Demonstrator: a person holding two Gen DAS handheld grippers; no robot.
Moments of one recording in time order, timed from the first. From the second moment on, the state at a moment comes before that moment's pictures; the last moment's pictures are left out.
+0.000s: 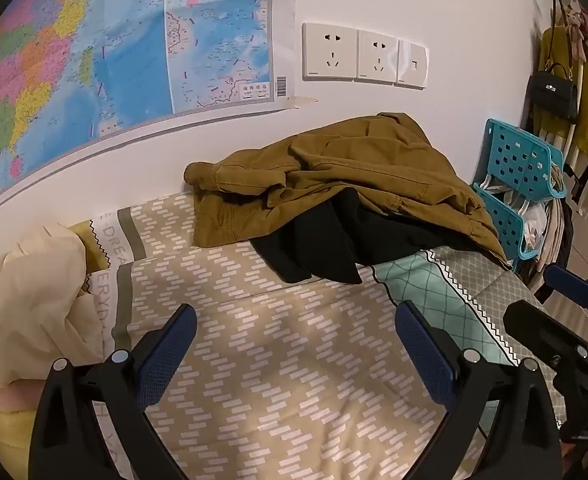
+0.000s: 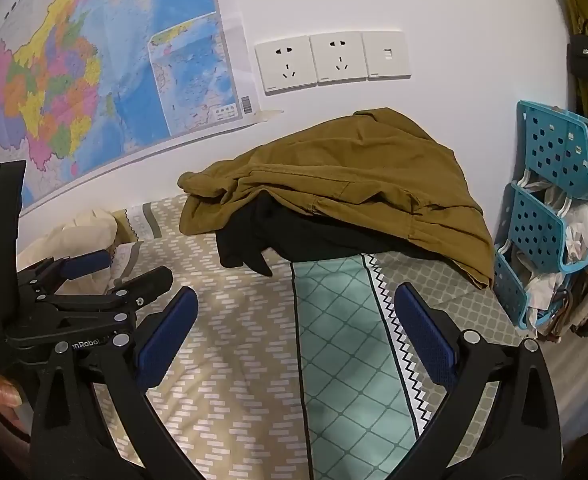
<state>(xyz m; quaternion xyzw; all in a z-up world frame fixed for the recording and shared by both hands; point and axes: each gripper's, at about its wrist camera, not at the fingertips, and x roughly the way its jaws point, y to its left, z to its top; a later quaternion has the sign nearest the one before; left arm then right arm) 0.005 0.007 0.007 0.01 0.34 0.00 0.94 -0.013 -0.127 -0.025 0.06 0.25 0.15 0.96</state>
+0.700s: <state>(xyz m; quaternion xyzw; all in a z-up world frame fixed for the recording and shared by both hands) 0.002 0.008 0.006 0.00 0.34 0.00 0.94 -0.011 -0.123 -0.026 0.06 0.25 0.14 0.96</state>
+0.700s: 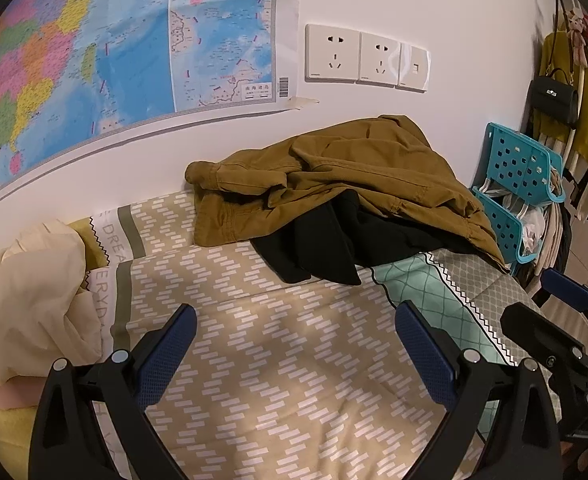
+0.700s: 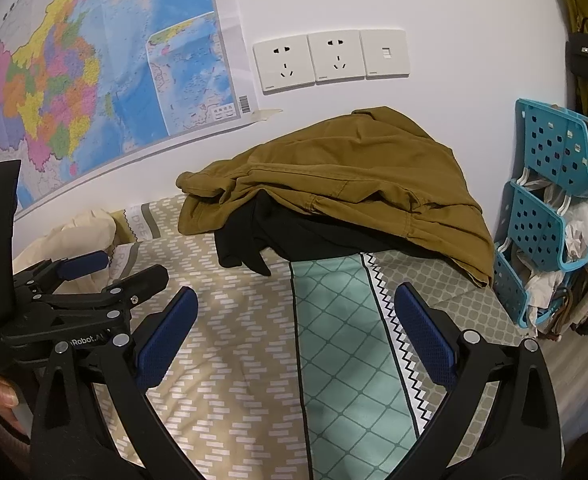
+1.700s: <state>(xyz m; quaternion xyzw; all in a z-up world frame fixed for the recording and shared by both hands) 0.003 0.008 0.008 -0.01 0.34 0.00 0.94 -0.009 -0.120 -0.022 0.06 0.25 0.14 0.96</state>
